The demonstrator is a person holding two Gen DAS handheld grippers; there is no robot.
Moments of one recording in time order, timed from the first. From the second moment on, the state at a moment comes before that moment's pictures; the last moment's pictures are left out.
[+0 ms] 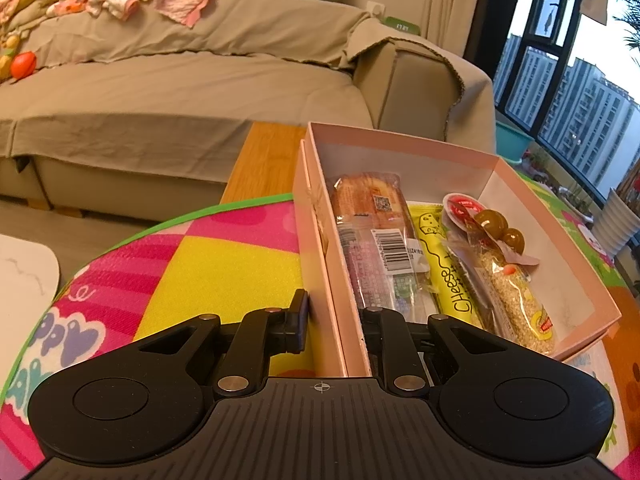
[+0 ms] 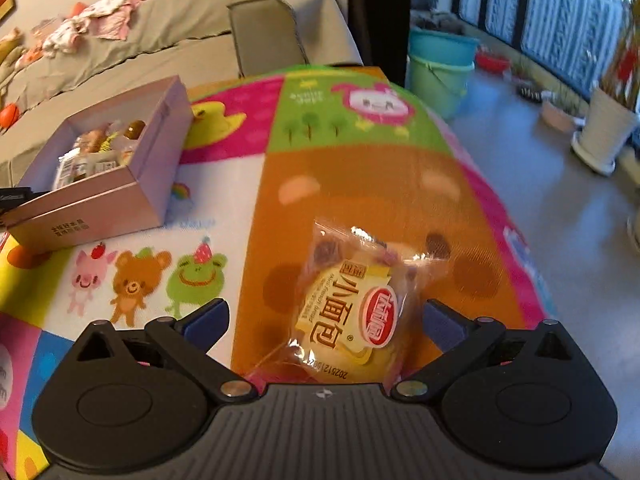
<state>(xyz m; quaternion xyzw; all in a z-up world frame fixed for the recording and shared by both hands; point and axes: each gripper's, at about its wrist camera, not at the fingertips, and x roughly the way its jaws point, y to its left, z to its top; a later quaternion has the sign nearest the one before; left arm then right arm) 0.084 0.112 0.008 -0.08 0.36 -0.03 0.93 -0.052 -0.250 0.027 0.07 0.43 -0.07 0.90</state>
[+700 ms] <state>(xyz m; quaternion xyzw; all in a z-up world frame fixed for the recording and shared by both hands) 0.084 0.111 0.008 -0.08 0.36 -0.03 0.93 -0.052 -0.208 0.024 0.02 0.44 0.02 0.90</state>
